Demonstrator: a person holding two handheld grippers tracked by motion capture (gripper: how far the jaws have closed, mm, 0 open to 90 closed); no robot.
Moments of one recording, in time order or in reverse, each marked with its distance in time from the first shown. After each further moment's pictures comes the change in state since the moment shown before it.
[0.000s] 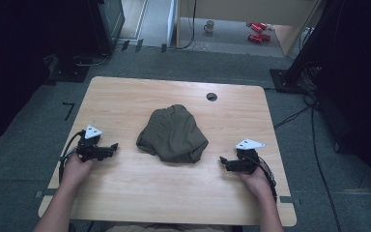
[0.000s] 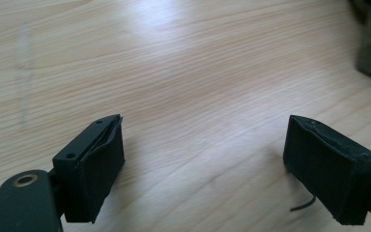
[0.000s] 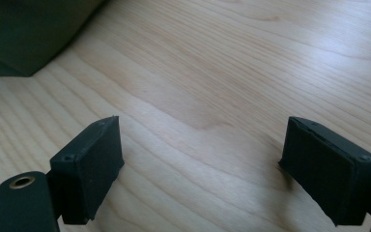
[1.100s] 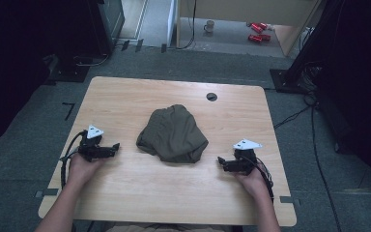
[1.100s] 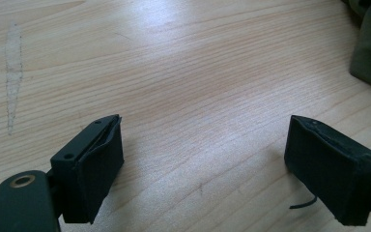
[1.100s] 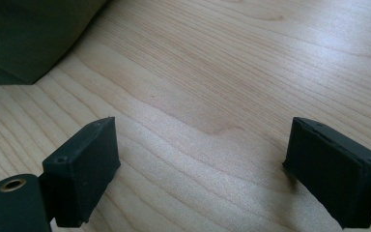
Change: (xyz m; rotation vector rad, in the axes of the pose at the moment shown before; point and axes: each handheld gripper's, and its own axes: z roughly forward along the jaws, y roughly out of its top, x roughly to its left) left arm -0.003 0.001 0.001 0.004 0.019 -0.016; right arm 0.007 0.002 0.002 0.005 -0.029 0.031
